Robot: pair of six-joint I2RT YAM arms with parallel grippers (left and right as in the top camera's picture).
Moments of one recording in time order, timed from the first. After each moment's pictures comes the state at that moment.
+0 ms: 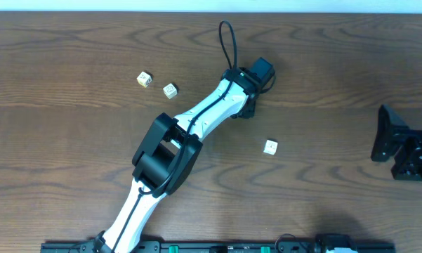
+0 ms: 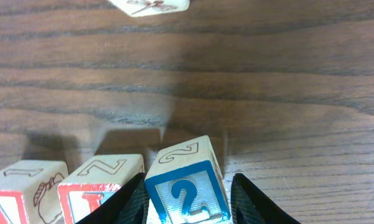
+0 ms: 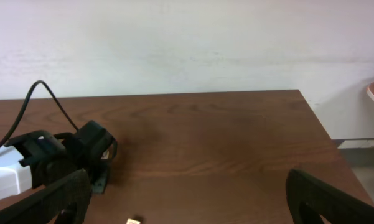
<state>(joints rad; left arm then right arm) -0.71 2.35 1.93 -0.95 -0.17 -0.56 -0.01 0.96 1.85 -1.28 0.06 0.03</state>
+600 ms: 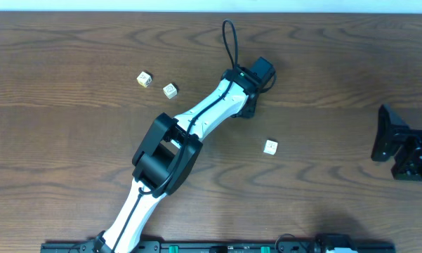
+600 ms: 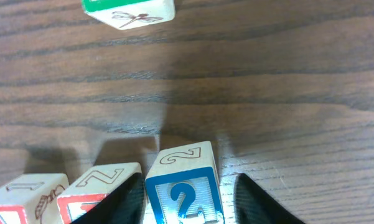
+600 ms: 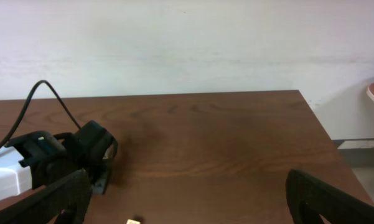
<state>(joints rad) -0.71 2.35 1.93 -0.94 -0.17 -0.50 -0.01 0.96 1.85 -1.28 0.06 0.03</state>
